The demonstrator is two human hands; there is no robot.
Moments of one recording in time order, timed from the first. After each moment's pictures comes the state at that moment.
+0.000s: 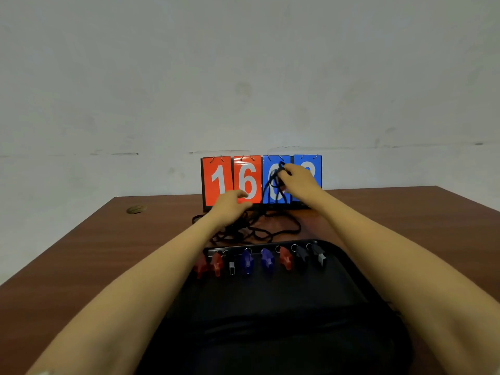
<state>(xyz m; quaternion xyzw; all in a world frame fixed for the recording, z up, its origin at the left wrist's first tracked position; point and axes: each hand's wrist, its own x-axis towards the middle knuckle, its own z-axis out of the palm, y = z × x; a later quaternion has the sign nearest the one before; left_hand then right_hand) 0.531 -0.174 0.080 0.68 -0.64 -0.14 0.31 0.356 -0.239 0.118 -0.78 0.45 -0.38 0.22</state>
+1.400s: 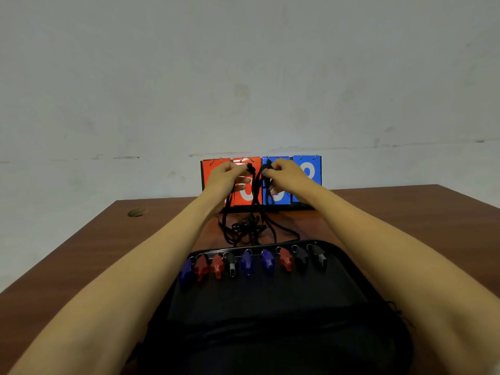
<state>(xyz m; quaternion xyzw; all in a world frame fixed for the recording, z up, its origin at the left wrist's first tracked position) 0.524 -0.167 0.128 0.51 -0.51 -0.31 0.62 0.372 -0.224 0.137 -0.76 0.41 -0.38 0.32</state>
